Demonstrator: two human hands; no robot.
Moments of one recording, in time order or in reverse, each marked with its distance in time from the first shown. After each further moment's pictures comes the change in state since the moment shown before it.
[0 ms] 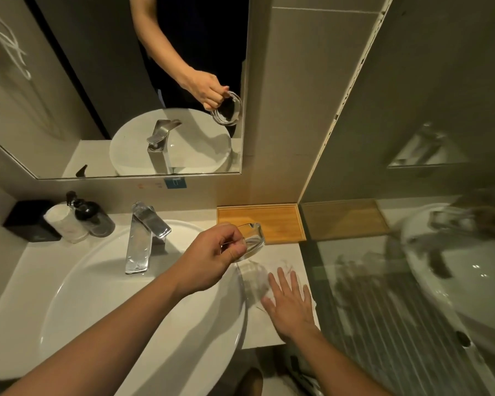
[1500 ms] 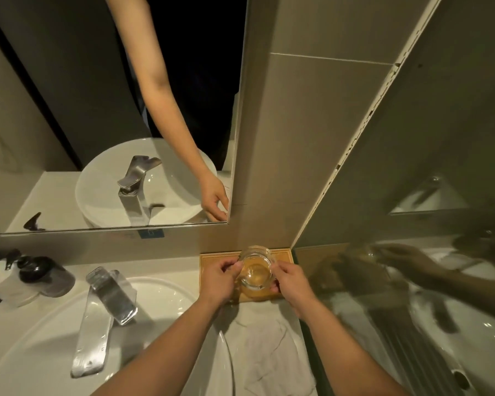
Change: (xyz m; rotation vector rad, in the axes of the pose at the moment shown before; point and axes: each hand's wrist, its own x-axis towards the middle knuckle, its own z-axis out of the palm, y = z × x) left_hand 0.149 -0.106 0.076 -0.412 0.314 -0.500; right_hand 0.134 -0.014 -0.155 1.181 0.078 0.216
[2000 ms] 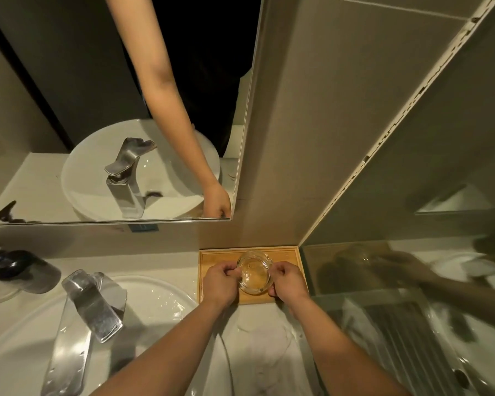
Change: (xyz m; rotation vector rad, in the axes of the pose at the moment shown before) left_hand 0.037 -0.045 0.018 0.121 0.062 -0.152; right_hand 0.059 0.034 0.023 -0.148 0.082 0.098
